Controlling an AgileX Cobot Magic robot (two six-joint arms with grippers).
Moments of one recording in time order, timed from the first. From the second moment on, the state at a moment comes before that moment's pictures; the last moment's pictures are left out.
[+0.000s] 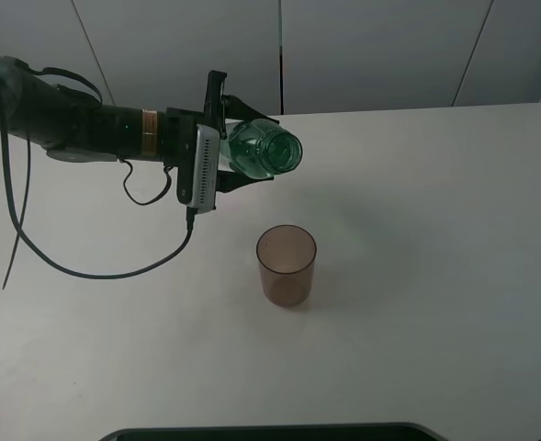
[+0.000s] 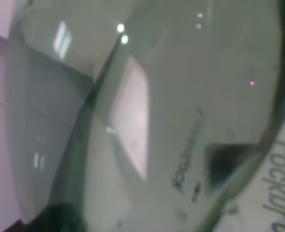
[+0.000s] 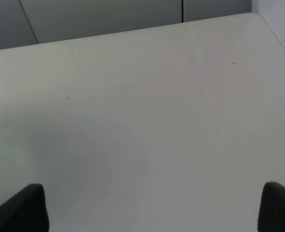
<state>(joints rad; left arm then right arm) -0.47 2.09 -1.08 1.29 -0.97 0.31 -0.03 0.00 -0.51 -0.01 1.11 0.11</state>
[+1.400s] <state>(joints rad) -0.51 2.09 -1.08 1.26 -0.85 0.58 -0.03 0.00 -0.51 -0.01 1.11 0.11</state>
